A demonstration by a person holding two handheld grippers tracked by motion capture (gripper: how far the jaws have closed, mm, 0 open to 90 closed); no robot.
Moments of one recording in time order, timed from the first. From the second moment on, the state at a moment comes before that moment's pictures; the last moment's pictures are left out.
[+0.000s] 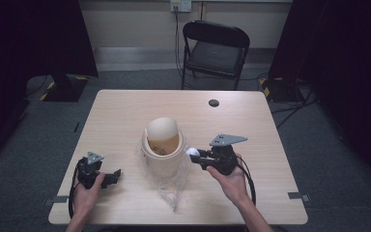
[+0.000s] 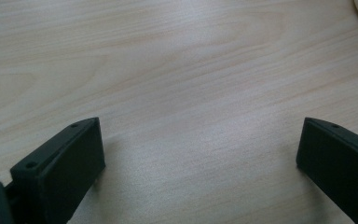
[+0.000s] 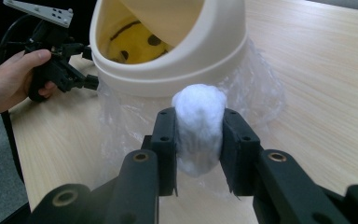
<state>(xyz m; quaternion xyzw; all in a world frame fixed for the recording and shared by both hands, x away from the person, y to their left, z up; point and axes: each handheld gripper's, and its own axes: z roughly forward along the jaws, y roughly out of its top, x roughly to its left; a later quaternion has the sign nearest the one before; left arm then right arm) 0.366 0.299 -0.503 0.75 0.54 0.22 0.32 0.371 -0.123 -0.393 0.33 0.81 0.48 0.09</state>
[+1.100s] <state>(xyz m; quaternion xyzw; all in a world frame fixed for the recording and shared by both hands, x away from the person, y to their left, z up) 0.366 0.299 -0.503 0.75 0.54 0.22 0.32 0.399 -0.067 -0.366 0.29 0.82 0.49 0.07</state>
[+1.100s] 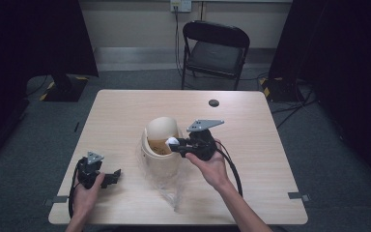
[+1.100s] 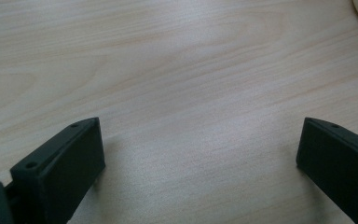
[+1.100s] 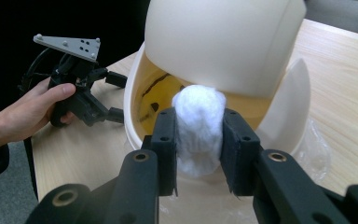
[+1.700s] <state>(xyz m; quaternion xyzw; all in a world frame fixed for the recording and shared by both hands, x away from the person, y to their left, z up) 0.366 0.299 -0.503 0.75 0.54 0.22 0.32 0.410 -0.042 -0.376 0.29 0.83 0.47 0.07</state>
